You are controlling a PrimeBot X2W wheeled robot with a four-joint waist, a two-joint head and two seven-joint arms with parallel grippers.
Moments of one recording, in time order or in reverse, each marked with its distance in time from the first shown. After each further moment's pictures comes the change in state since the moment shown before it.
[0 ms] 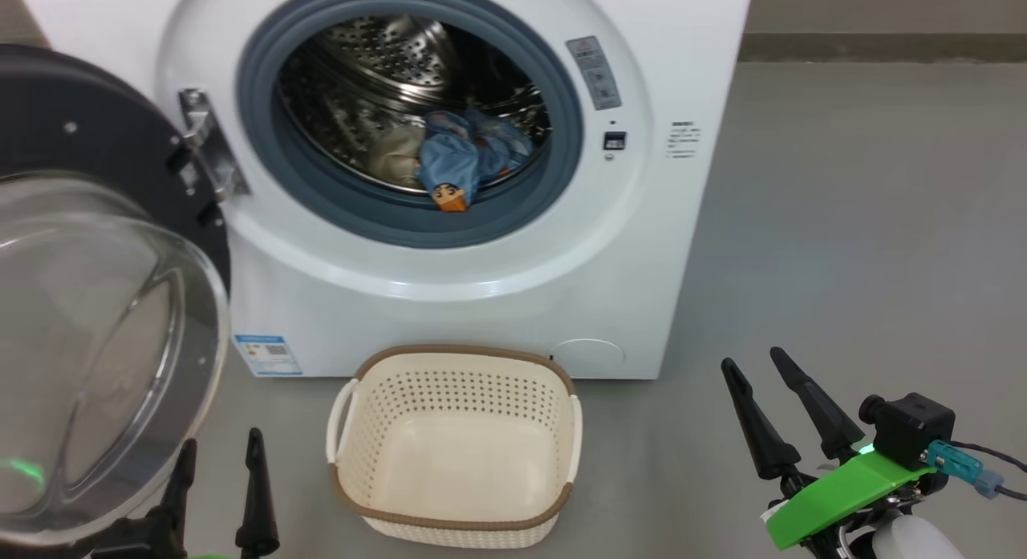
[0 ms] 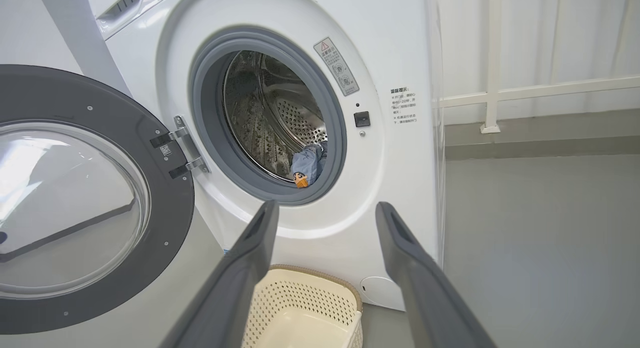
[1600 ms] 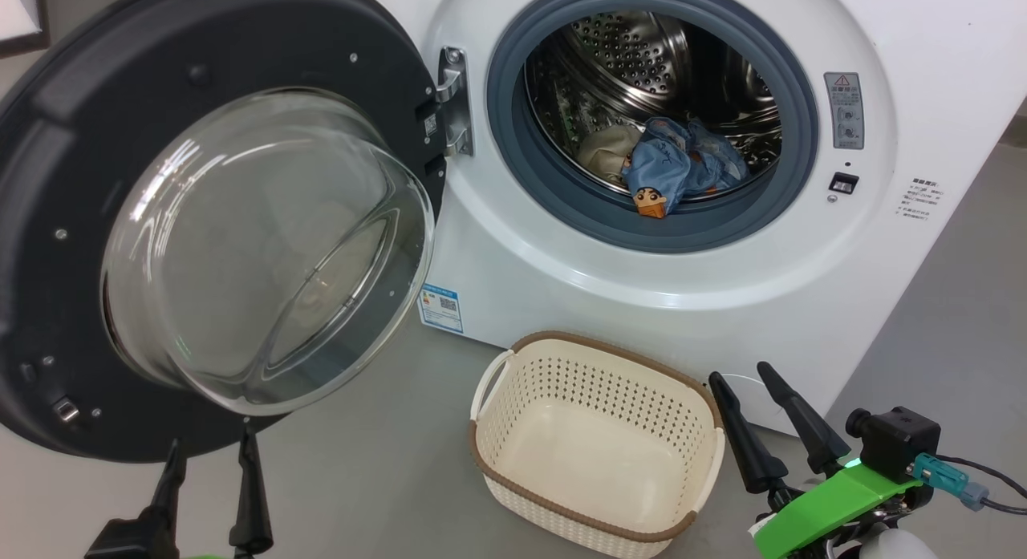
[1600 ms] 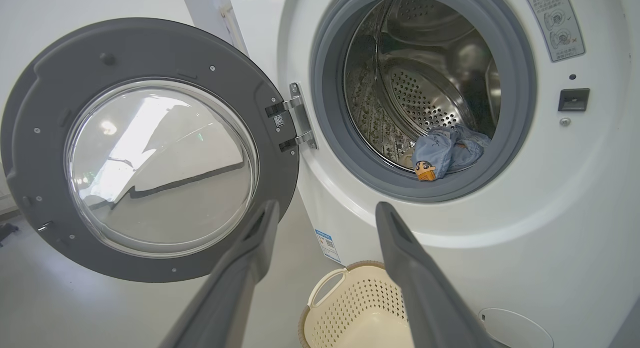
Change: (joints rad) left arm 0.006 0.000 0.018 -0.020 0.027 0.027 0.000; right arm 0.022 0.030 0.007 0.001 0.000 0.000 0.000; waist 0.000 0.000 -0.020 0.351
